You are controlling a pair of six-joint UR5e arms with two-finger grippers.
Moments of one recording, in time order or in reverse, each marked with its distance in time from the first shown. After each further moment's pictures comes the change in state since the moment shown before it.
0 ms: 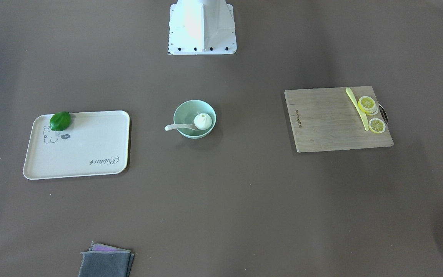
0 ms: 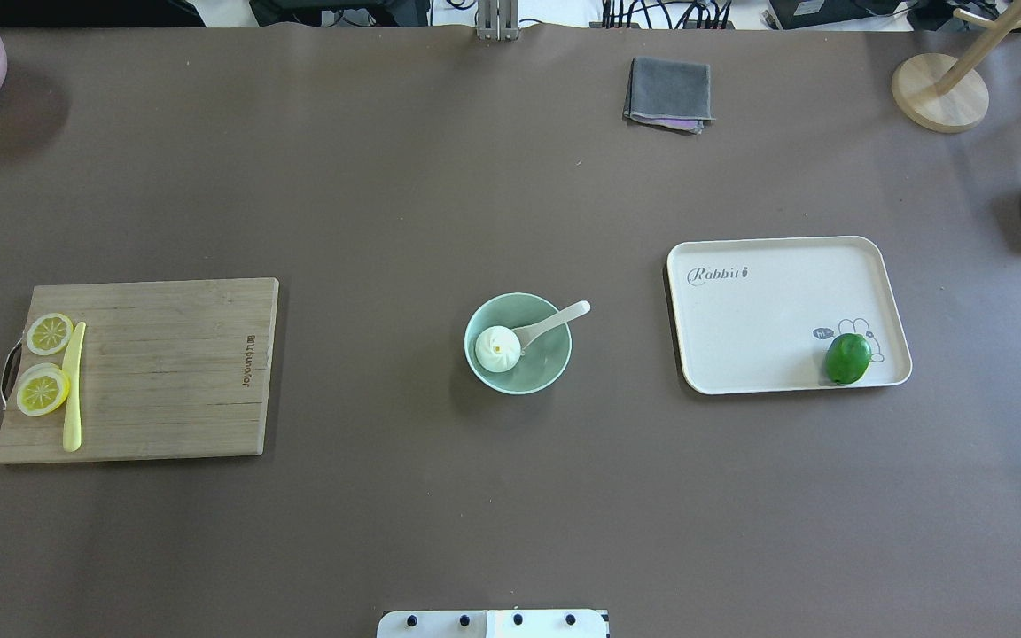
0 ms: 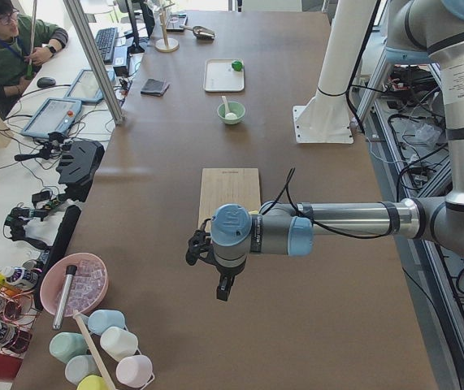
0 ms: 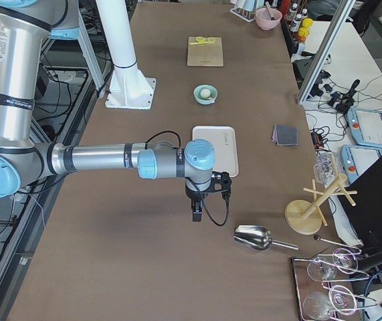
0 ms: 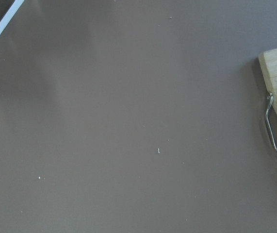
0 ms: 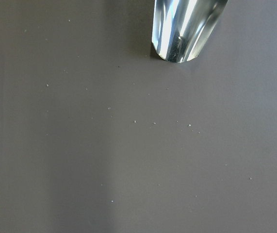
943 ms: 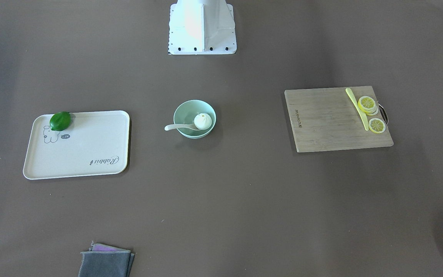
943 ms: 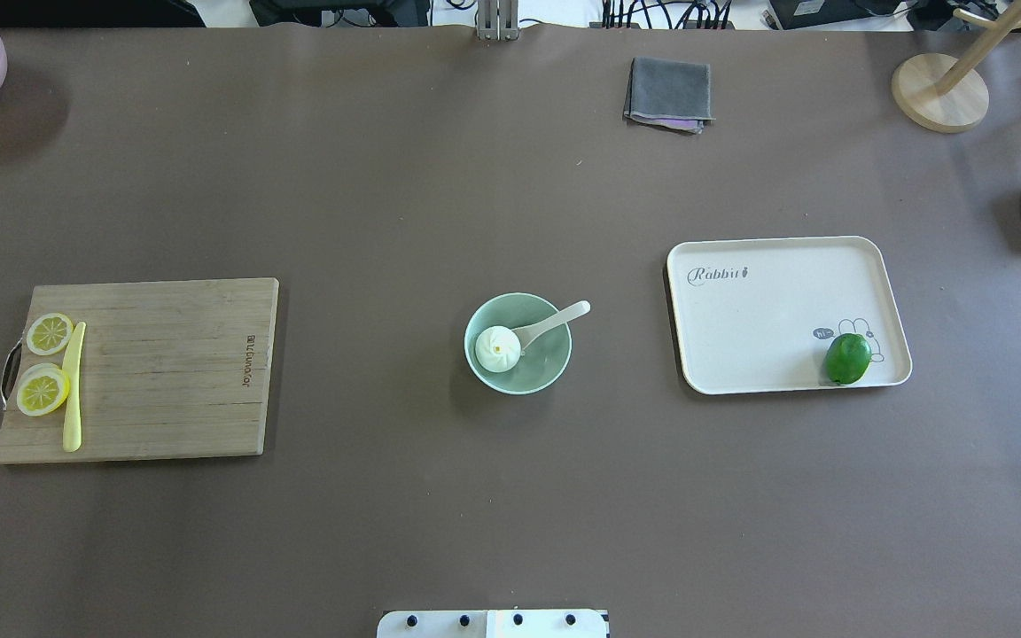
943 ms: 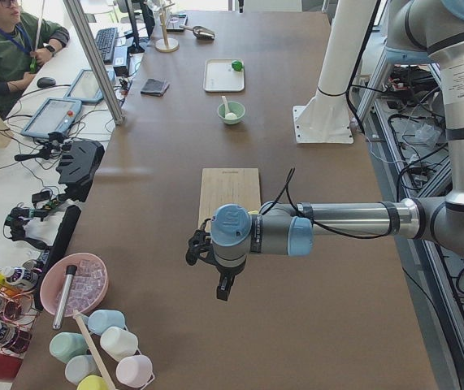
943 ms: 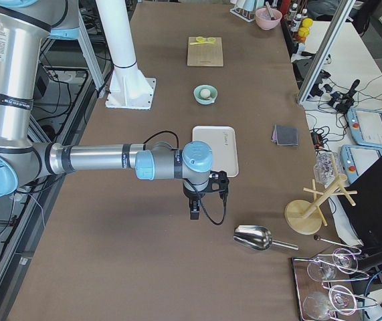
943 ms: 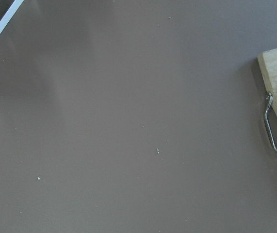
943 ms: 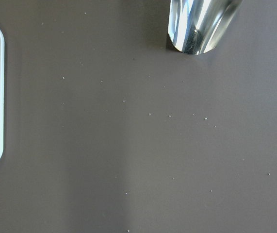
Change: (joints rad) left arm 0.001 0.000 0.003 0.000 -0.004 0.000; right arm 0.002 -0.020 0.005 0.001 0.044 -0.015
